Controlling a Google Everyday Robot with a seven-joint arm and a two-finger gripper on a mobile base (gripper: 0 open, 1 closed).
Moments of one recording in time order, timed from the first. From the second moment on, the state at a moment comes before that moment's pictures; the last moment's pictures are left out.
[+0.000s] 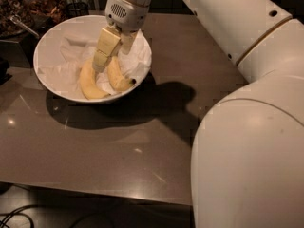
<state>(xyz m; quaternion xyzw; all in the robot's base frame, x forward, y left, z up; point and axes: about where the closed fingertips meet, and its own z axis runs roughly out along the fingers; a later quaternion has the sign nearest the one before) 0.593 0.090 0.934 -0.54 0.82 0.18 0.09</state>
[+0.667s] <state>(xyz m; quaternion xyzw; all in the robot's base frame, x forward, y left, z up) 0.603 0.086 0.921 -0.49 0.85 0.17 0.07</state>
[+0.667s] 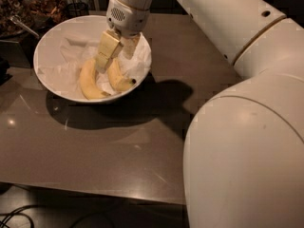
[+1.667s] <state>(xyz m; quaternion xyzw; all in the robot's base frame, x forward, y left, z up) 0.604 0.082 0.917 -0.44 0.89 0.11 0.06</state>
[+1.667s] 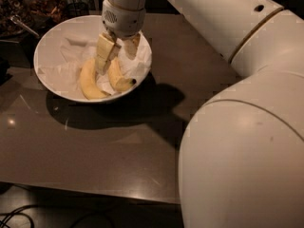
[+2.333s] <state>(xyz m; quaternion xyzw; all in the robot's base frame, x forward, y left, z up) 0.609 0.087 0.906 -0.45 0.88 0.12 0.05</state>
